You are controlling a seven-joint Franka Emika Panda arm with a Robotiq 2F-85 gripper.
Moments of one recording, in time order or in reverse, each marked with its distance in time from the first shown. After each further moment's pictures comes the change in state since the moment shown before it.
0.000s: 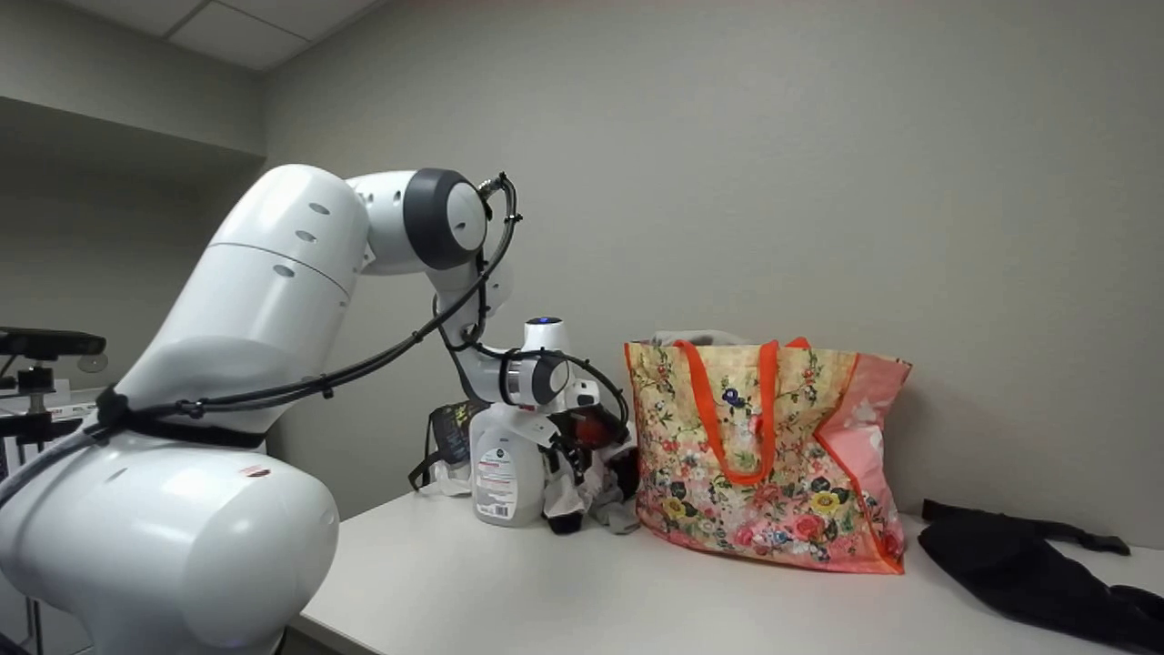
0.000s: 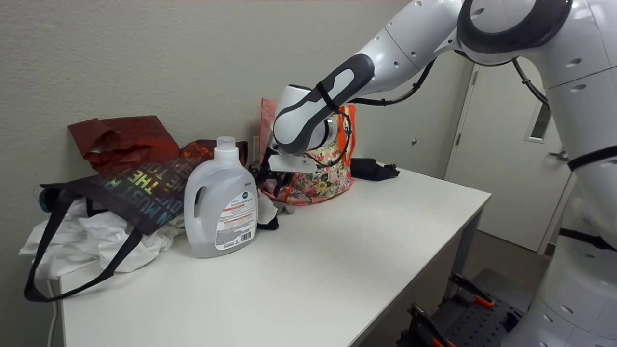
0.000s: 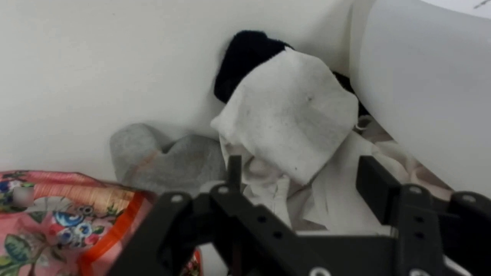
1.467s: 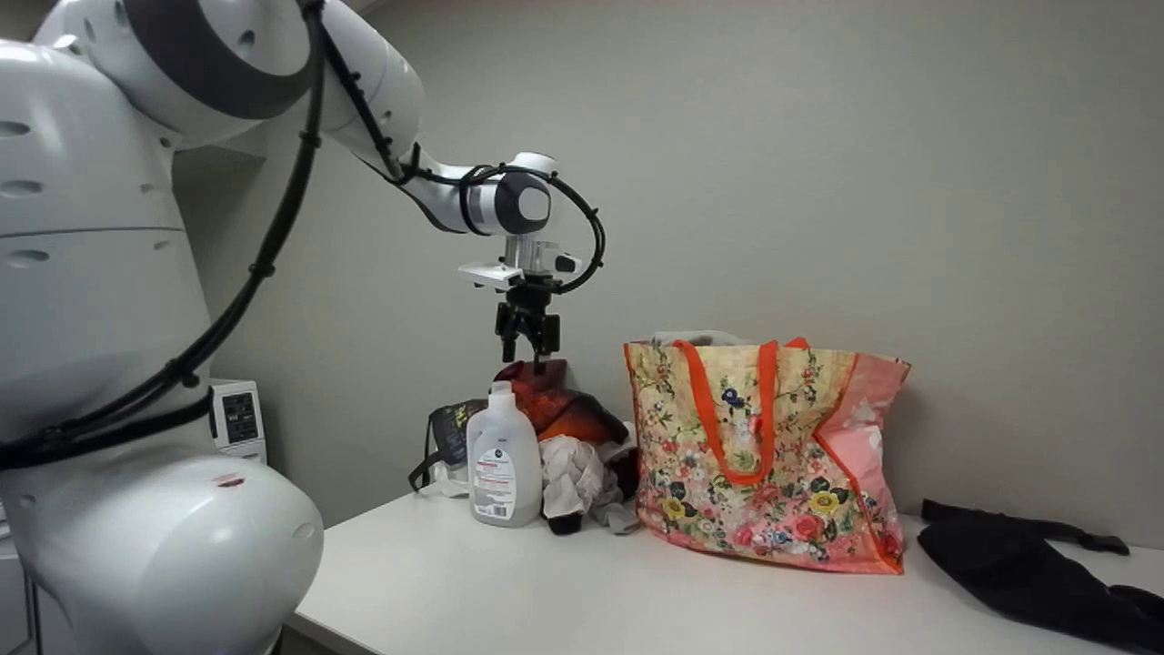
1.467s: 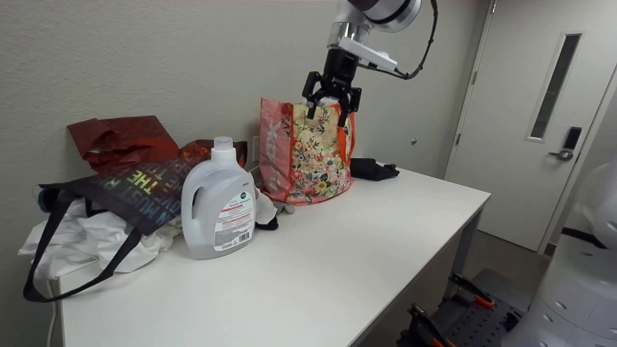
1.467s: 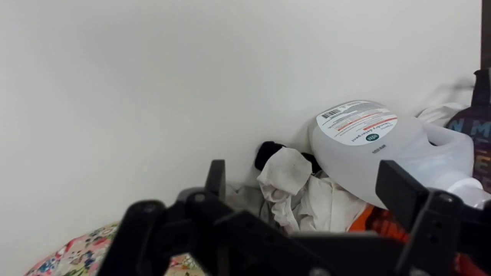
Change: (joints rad) arm -0.143 -0.683 0.040 -0.165 0.188 -0.758 -0.080
